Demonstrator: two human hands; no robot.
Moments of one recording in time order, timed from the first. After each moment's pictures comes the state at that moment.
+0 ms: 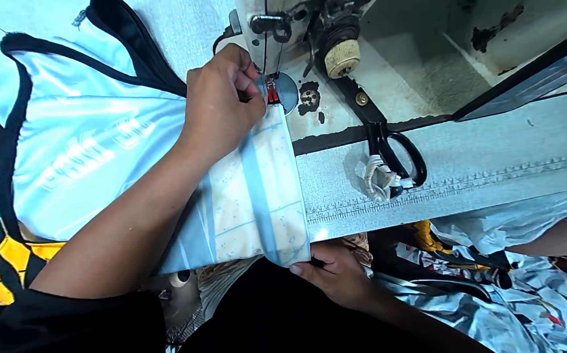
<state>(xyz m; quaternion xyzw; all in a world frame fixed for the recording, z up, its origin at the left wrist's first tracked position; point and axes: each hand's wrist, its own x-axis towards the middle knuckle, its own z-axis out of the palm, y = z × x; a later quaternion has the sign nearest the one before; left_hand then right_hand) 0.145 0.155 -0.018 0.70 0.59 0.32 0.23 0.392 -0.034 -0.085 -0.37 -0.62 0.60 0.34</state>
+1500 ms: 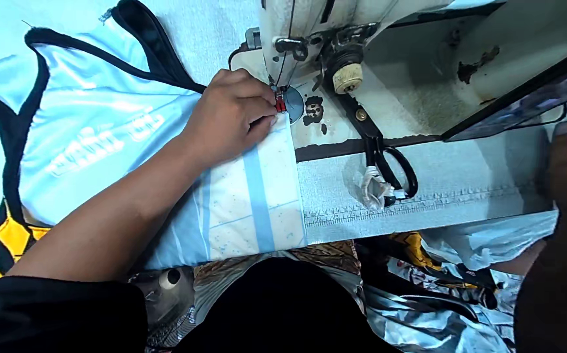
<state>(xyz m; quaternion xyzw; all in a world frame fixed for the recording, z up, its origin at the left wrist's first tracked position) 0.121 0.158 -0.034 0.88 0.37 0.29 0.02 0.614 0.135 -0.006 -0.78 -0.60 0.03 0.20</state>
